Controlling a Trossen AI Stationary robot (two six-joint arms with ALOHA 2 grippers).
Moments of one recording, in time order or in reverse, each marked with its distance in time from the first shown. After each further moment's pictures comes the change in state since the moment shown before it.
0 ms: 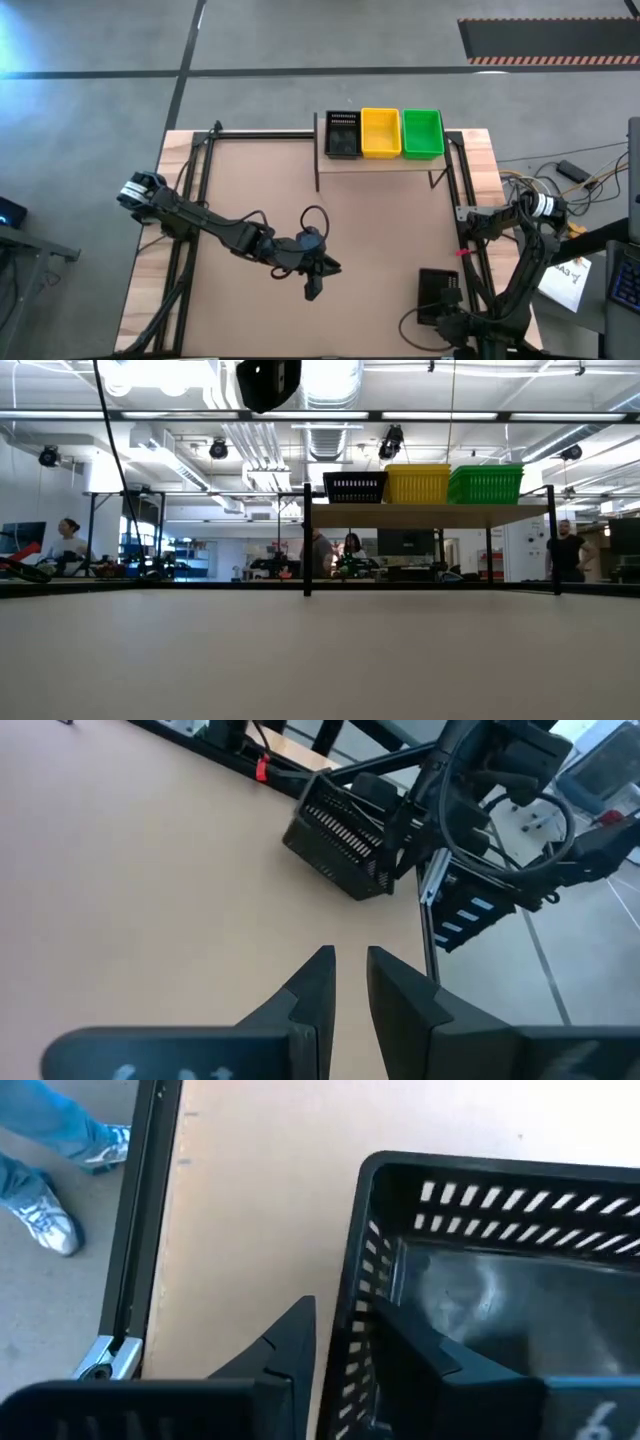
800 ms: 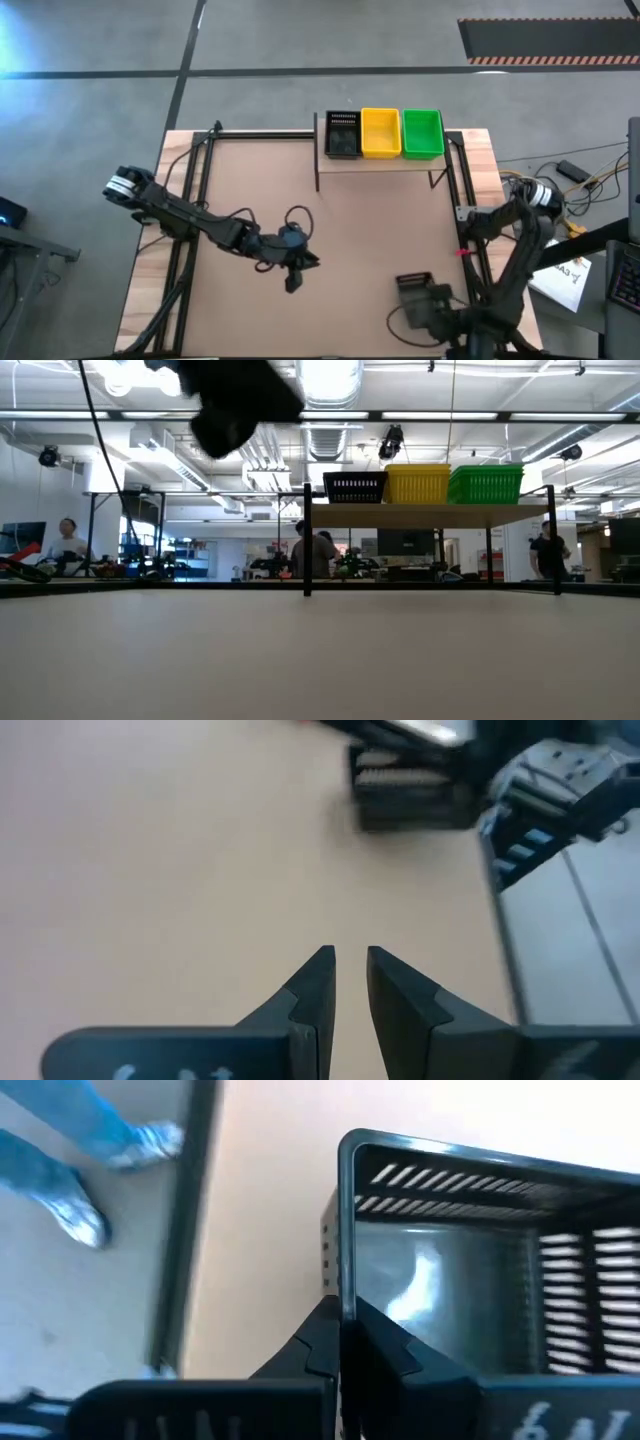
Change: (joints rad) left arm 0.016 -0.127 -0.249 0.017 0.011 0.055; right arm -0.136 -0.063 0.098 -0.070 -0.084 -0.169
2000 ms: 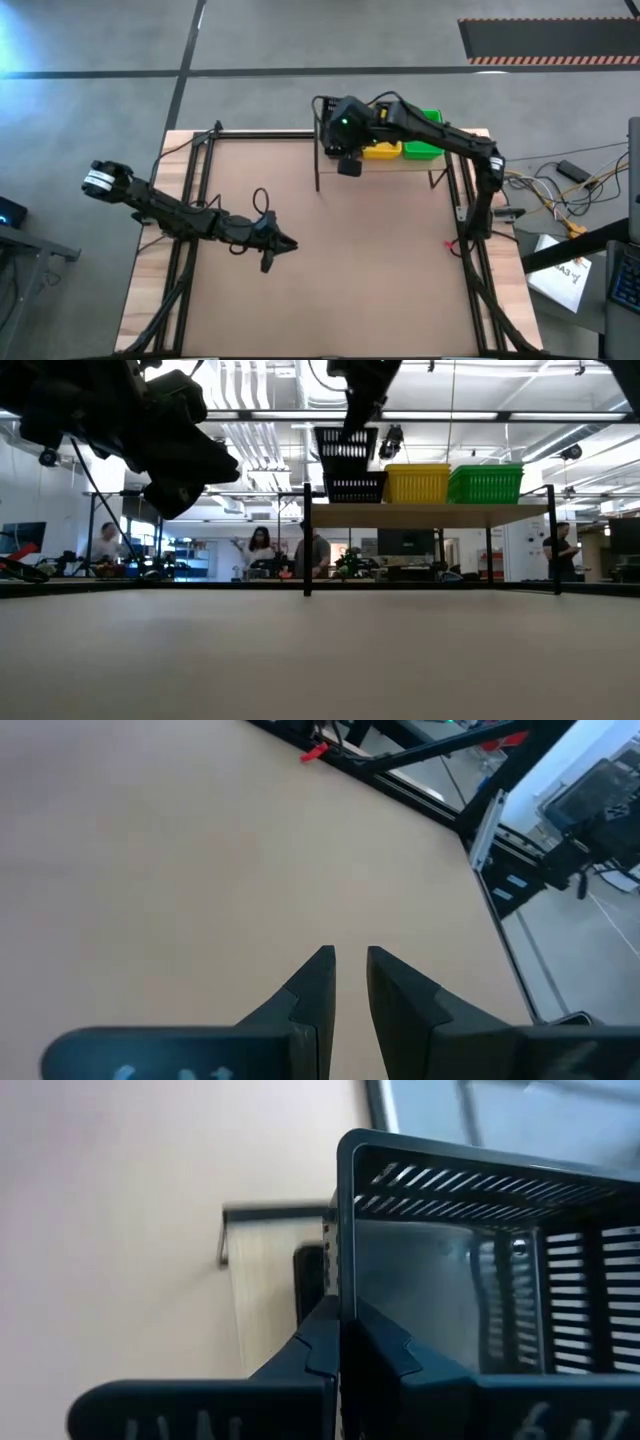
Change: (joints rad) left arm 0.089 -0.249 -0.550 0.507 0.049 0.000; right arm -1.460 0.232 0.940 -0.358 -0.200 -1.323
